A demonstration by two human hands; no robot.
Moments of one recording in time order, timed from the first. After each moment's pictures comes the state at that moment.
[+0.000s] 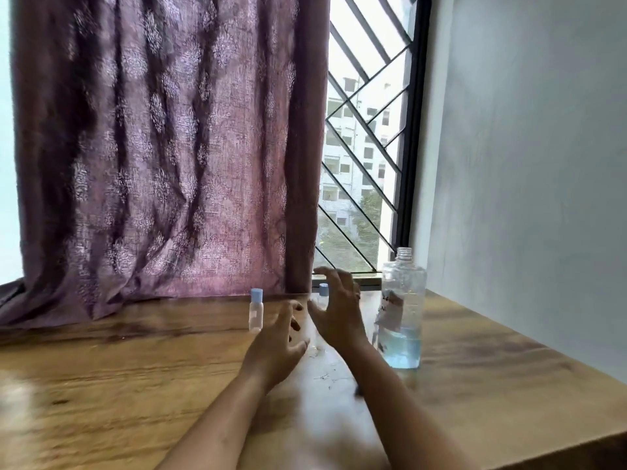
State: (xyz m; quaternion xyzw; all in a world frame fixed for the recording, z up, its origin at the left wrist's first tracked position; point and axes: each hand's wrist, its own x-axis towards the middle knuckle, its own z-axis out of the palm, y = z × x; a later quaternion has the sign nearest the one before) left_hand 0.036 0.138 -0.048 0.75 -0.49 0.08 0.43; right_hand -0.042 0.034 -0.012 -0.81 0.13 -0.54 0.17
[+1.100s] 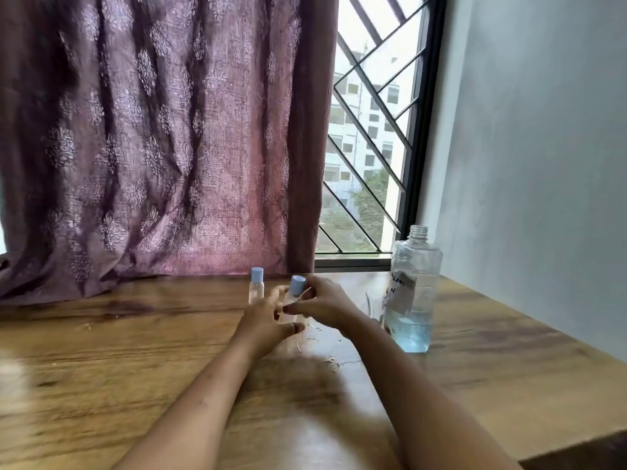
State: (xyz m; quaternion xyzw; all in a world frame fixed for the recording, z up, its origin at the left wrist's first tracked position) left_hand 0.066 0.131 -0.054 0.75 -0.45 -0.02 0.48; right_hand -0.019 0.021 -0.018 -0.88 0.18 -0.27 0.34
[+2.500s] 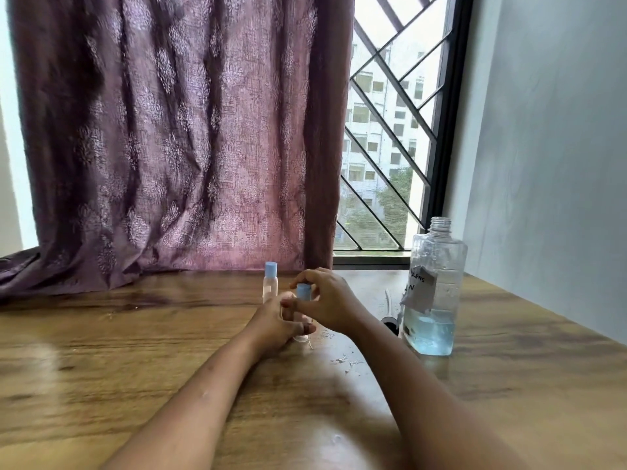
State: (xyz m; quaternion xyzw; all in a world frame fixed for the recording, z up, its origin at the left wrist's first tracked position) left_hand 0.067 0.131 -0.059 0.70 -0.42 -0.16 0.56; right_hand -0.014 0.026 -0.026 -0.91 0.05 -0.33 0.23
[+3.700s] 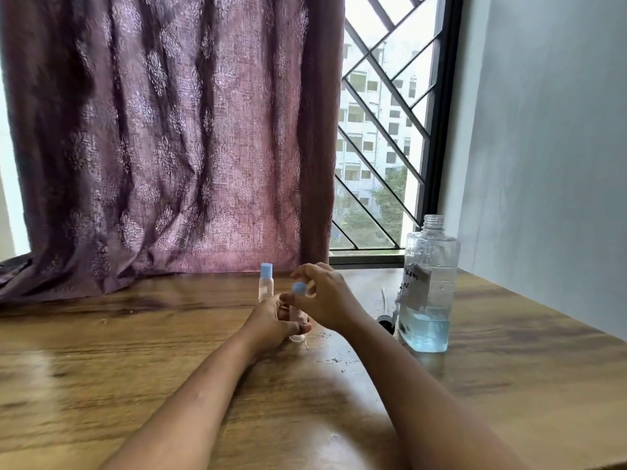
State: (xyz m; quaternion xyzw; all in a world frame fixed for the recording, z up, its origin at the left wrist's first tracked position) left_hand 0.067 0.130 -0.059 0.68 -0.40 -0.17 0.59; right_hand -0.015 0.028 -0.023 -0.90 0.06 -0.38 0.22
